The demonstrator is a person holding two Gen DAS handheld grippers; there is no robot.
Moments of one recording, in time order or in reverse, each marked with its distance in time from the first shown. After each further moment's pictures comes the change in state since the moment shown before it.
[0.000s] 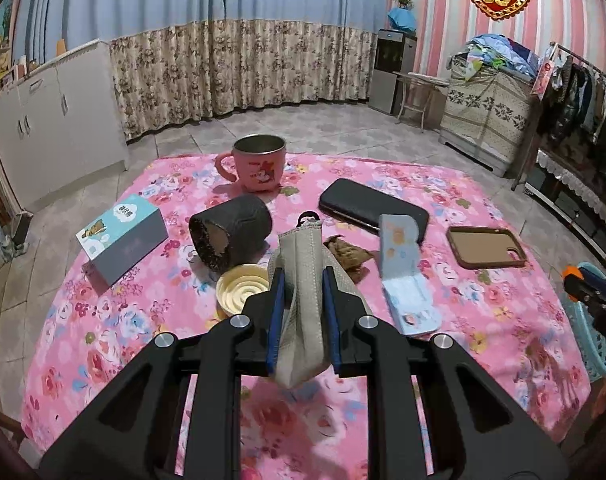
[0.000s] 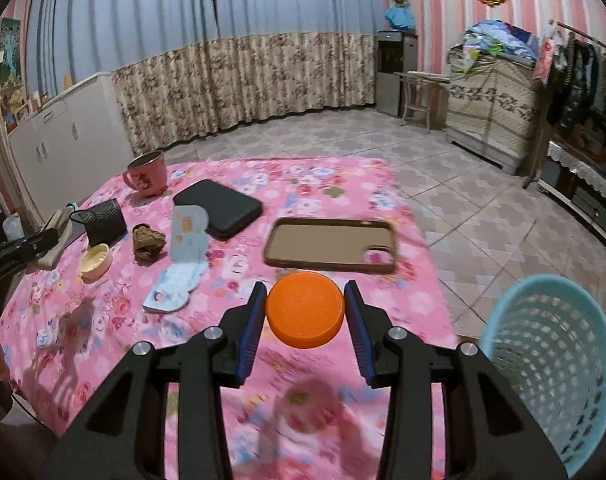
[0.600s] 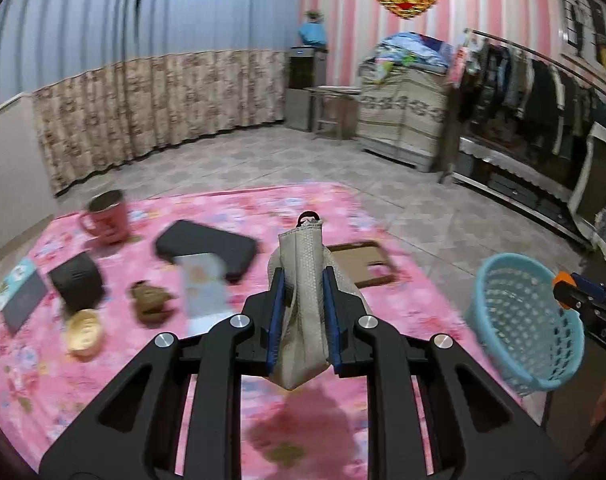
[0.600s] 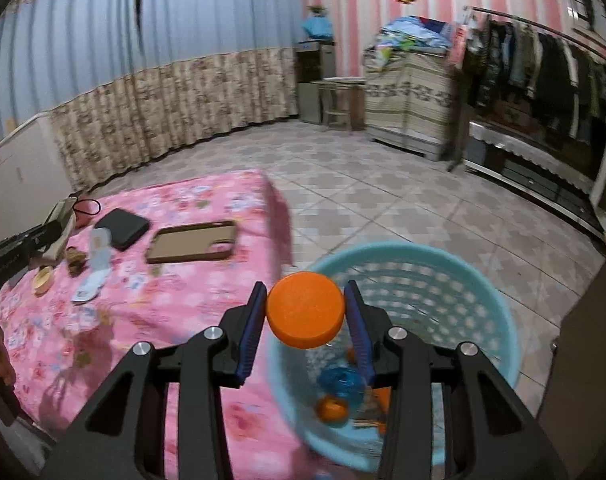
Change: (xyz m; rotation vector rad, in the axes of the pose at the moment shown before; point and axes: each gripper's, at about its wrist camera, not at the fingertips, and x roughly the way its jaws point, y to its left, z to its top) left arm -0.014 -0.179 0.001 0.172 -0.086 -0.241; right arm -0.079 -0.135 -0.027 0.147 -0.048 -0.218
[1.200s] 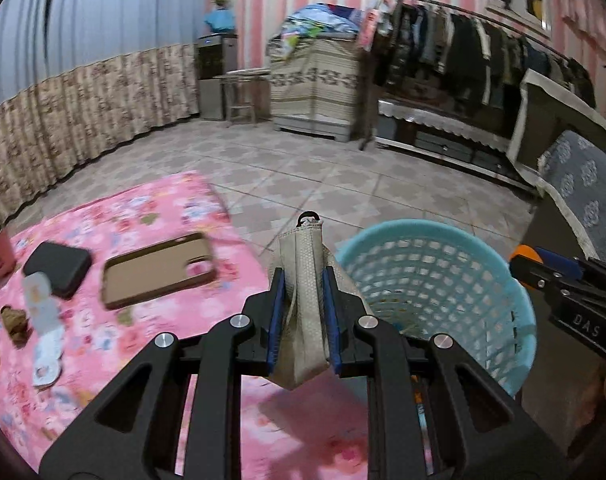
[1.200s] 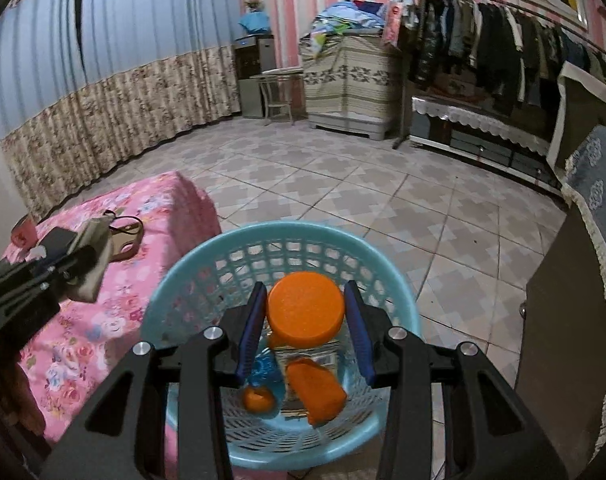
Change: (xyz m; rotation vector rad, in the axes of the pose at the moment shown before) left arm 0.044 -0.161 -0.016 0.171 0.064 -0.221; right arm 0.003 -0.099 -0.015 0.128 0.023 -0.138
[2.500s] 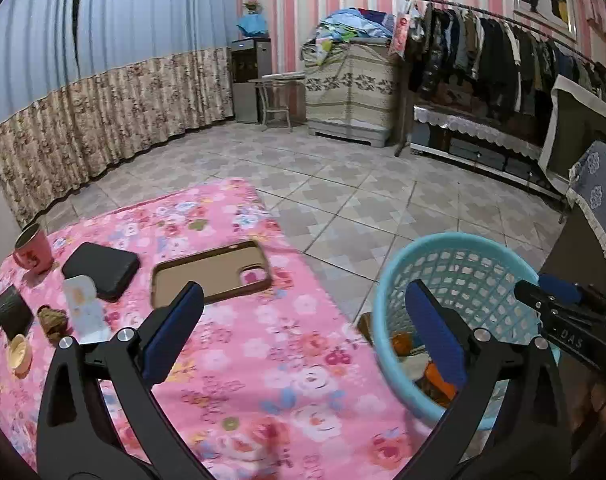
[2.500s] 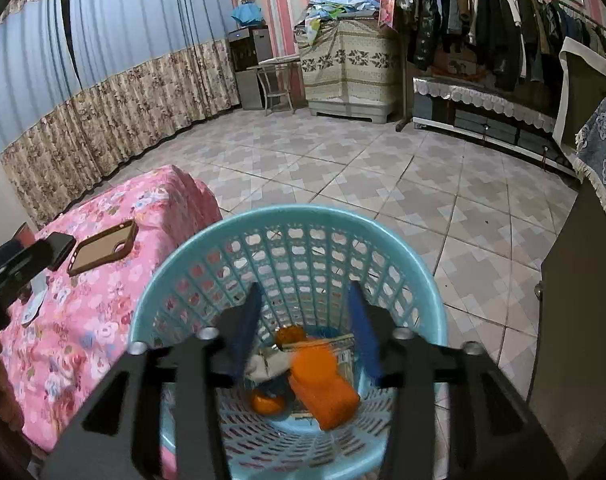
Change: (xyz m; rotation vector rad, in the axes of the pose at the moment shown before) left arm -0.020 0.038 0.011 -0.045 -0.016 0.144; right arm 0.034 0.007 -0.007 0.044 0.037 0.030
